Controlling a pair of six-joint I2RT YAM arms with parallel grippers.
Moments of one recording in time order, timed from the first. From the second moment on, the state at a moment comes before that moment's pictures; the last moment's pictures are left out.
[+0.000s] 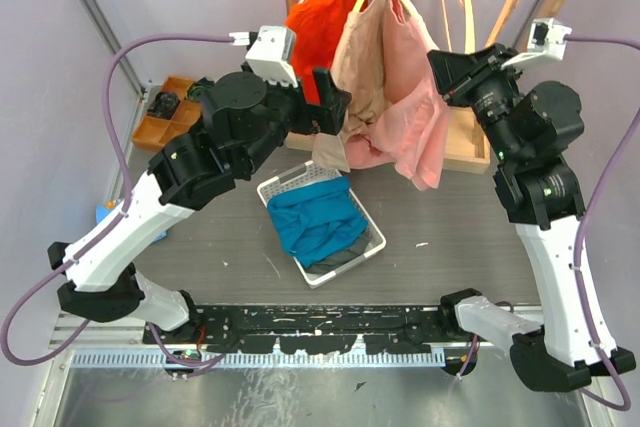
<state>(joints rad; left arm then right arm) -1.06 1.45 1.96 -0.57 -0.53 -0.34 0.27 1.06 1.58 -0.30 -0.04 0.56</state>
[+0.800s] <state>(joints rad) -0.93 1.75 2.26 -0.50 -0.34 -0.31 0.27 0.80 1.50 -0.42 -0.08 0.63</state>
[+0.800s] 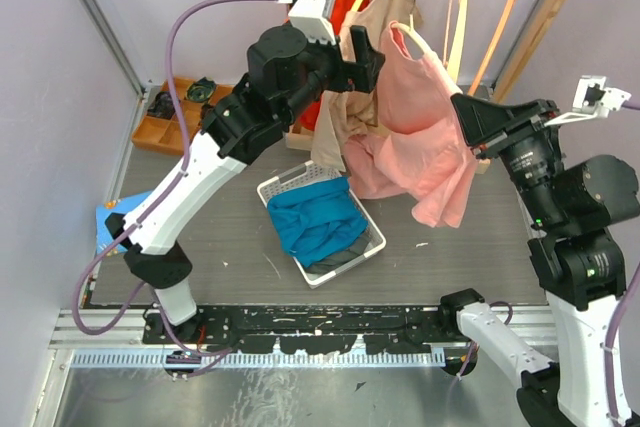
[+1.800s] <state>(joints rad) -0.92 1.90 2.31 -0.16 0.00 -0.43 0.27 0.68 1.49 -0.47 -0.08 0.63</state>
